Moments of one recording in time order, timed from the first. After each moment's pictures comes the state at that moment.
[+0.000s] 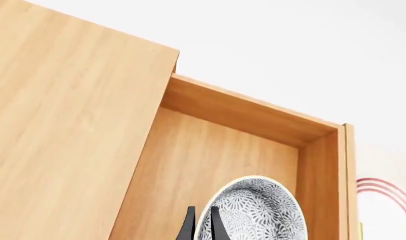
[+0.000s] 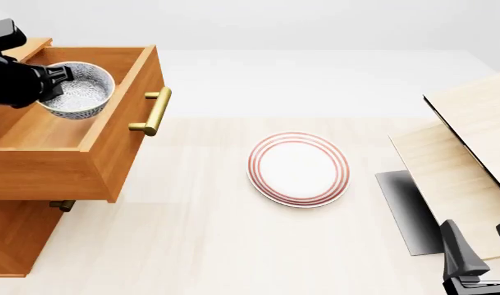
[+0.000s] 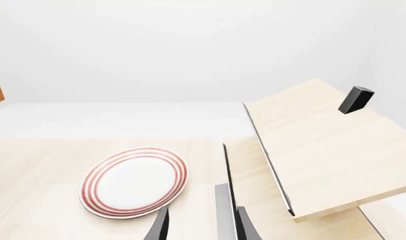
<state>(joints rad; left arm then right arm) 0.12 1.39 -1.28 0.60 -0.22 0.00 0.01 0.00 0.00 0.00</state>
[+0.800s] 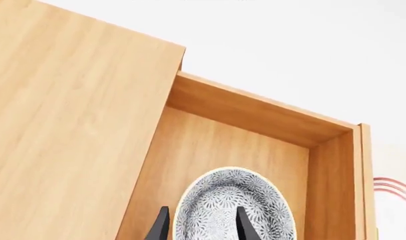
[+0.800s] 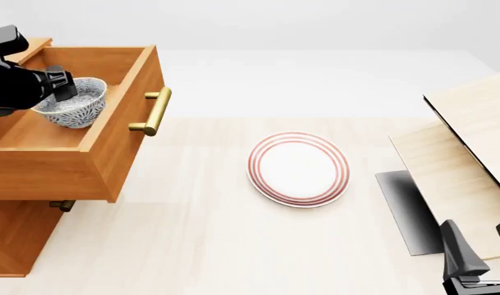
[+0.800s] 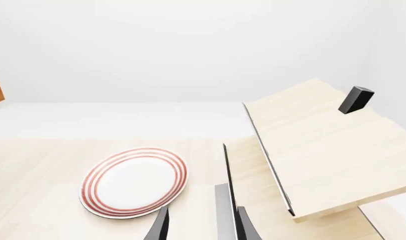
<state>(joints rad) 0.13 1.41 -1.27 0.59 -0.19 0.00 0.01 0.00 0.00 0.00</state>
